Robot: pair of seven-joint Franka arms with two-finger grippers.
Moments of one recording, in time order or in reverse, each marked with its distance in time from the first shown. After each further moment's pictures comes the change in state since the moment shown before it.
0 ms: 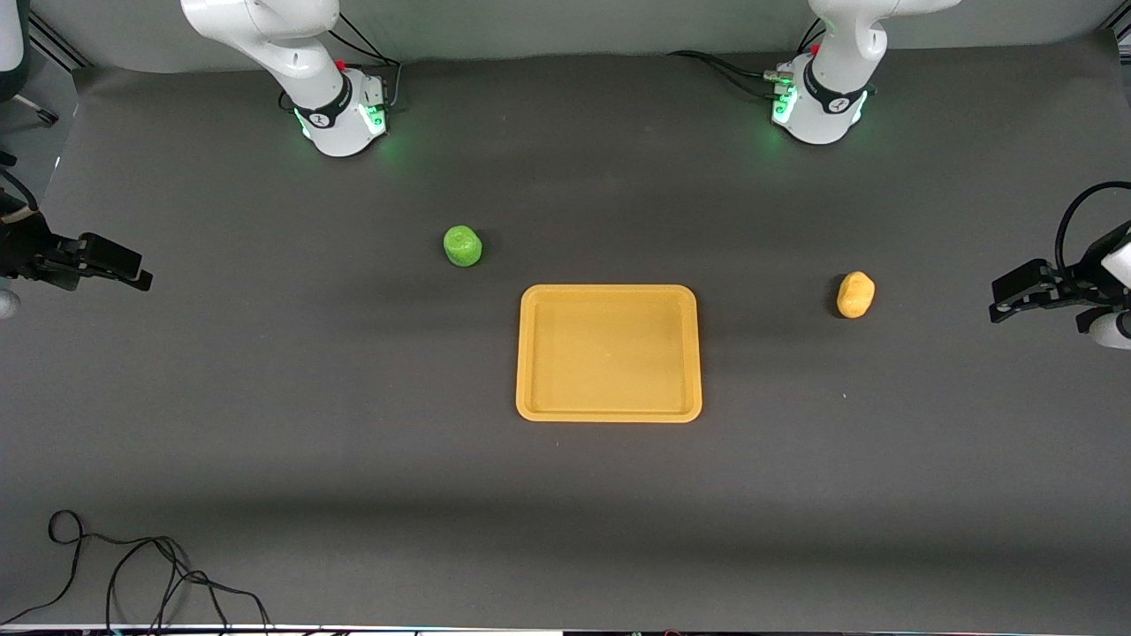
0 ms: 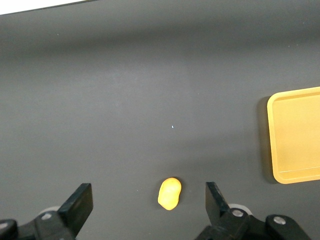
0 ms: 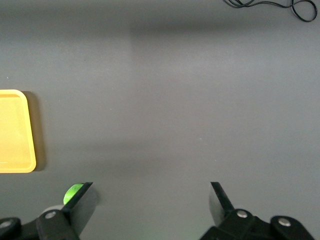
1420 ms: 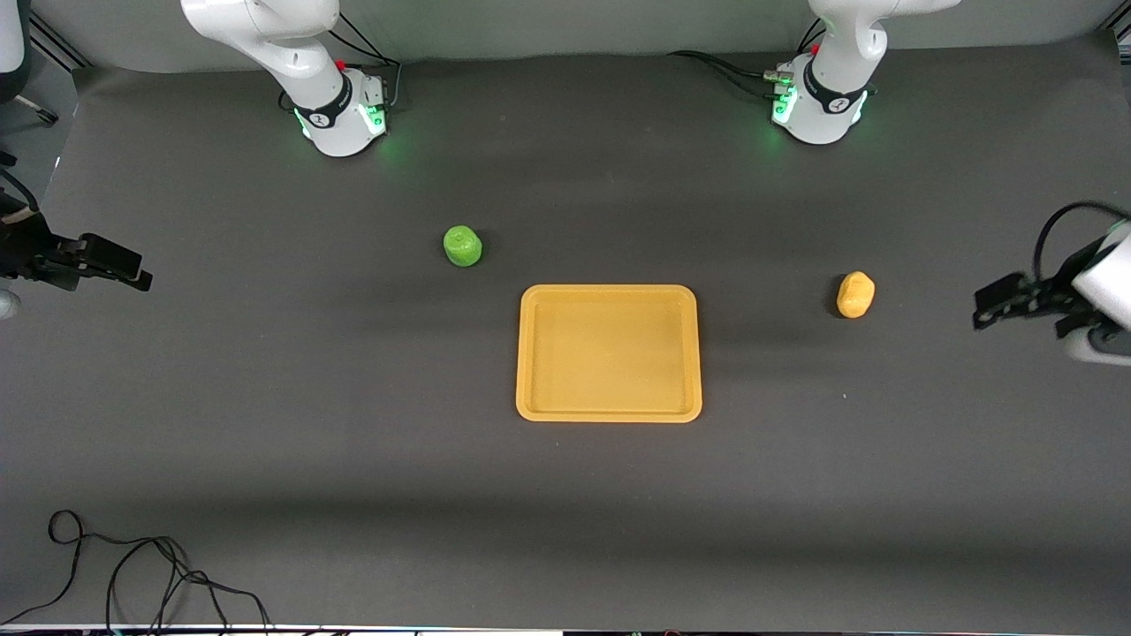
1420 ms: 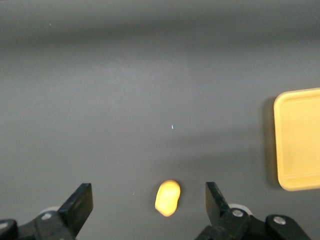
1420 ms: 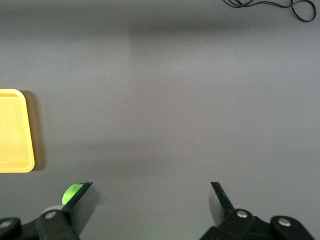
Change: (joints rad) left arm 0.000 0.016 -0.002 -0.133 -0.002 0.137 -0.045; right arm 0.000 0.001 0.000 0.000 -0.006 -0.001 -0.008
